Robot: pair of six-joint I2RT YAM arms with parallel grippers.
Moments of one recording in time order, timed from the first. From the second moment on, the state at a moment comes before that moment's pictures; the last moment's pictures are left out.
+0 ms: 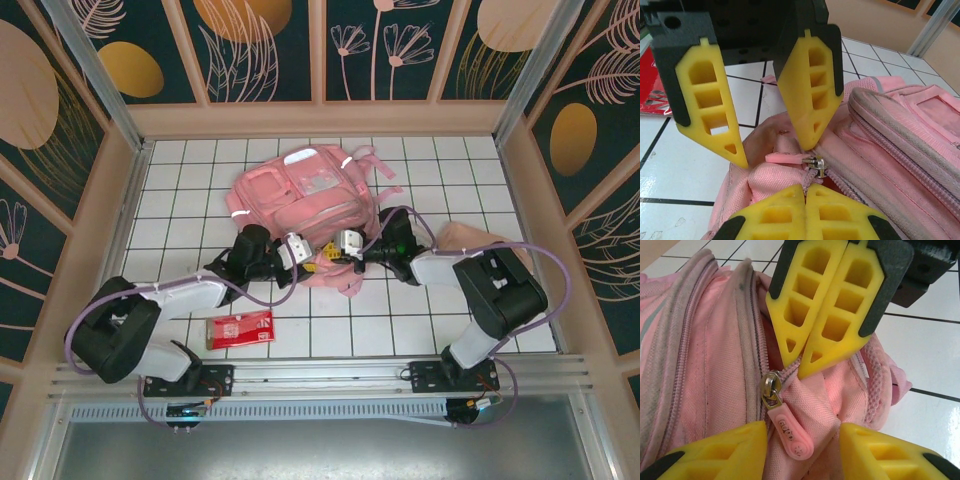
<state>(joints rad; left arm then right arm) -0.64 1.43 0.55 0.33 0.42 0.41 0.53 1.61 0.61 0.56 -0.87 -0.70</state>
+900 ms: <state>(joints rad) -0.67 1.35 0.59 0.18 0.32 0.46 0.54 1.59 0.60 0.47 -0.78 -0.88</state>
